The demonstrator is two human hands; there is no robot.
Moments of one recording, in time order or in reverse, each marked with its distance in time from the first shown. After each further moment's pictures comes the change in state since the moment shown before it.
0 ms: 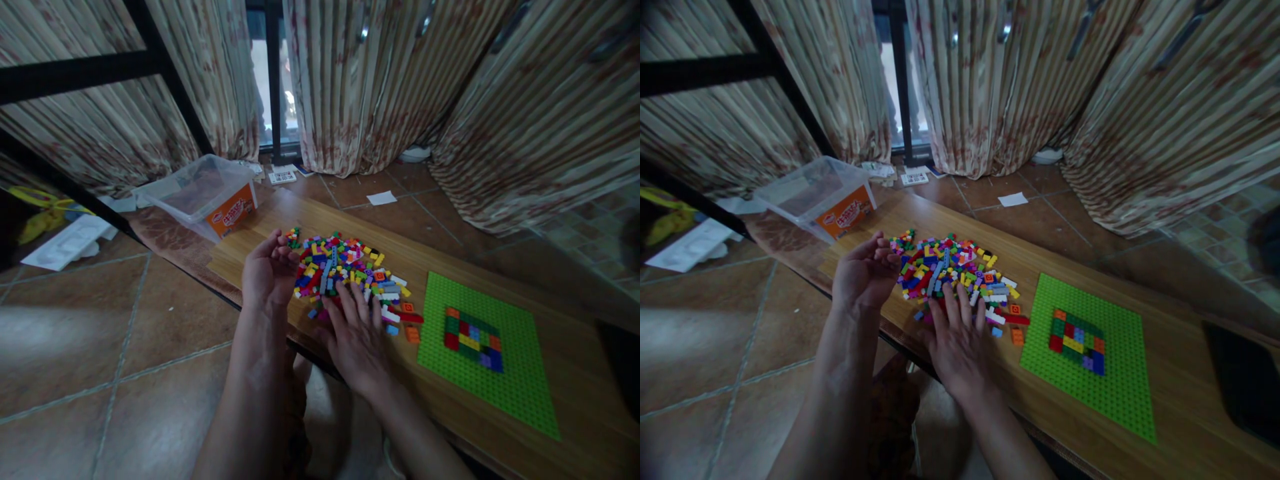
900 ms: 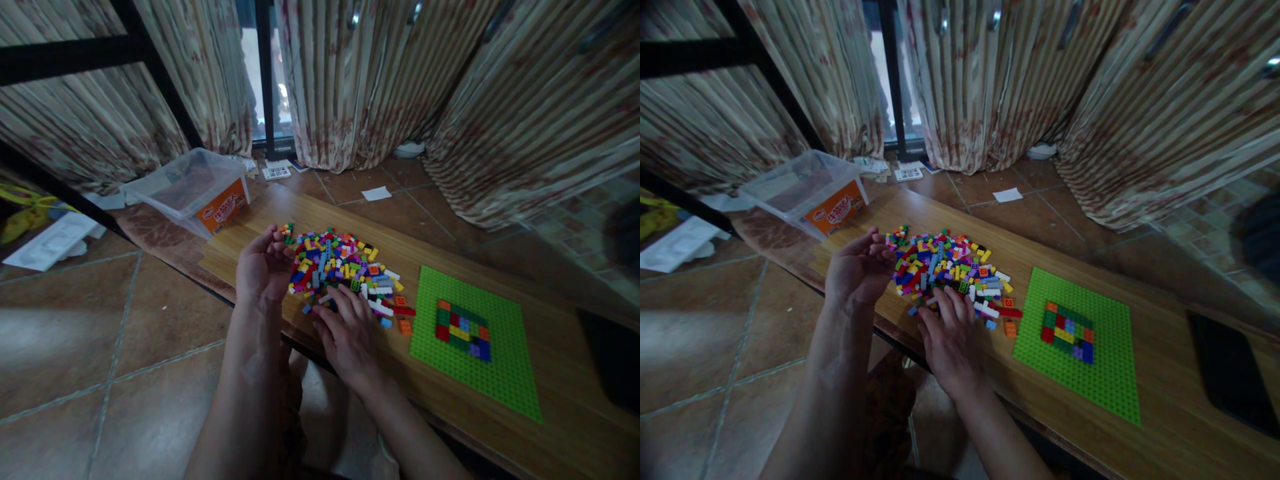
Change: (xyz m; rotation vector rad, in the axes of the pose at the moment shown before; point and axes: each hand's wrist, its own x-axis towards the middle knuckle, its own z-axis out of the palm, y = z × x) left_hand 0.001 -0.002 -0.001 0.017 -0.041 -0.022; right_hand -0.003 -0.004 -0.001 0.076 0.104 -0.020
